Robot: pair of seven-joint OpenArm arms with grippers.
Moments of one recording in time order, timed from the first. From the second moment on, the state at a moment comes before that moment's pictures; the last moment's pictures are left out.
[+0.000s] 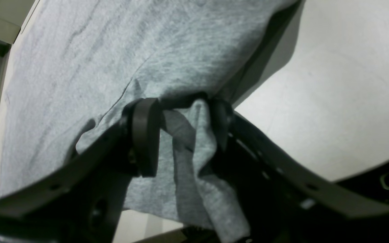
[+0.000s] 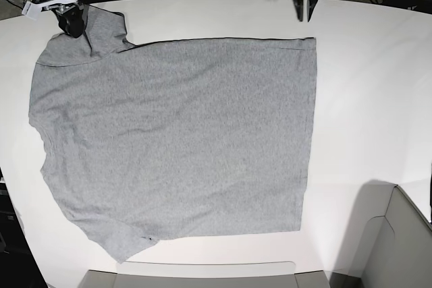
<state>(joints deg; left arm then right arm) 54.4 0.9 -1.6 90.9 2.7 4.8 -45.8 -40.3 13.8 27.9 83.0 56.2 29.7 -10.6</state>
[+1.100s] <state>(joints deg) 38.3 -15.7 -5.2 96.4 -50.0 -2.7 16.3 -40.7 13.8 30.8 82.9 55.2 30.2 -11.7</state>
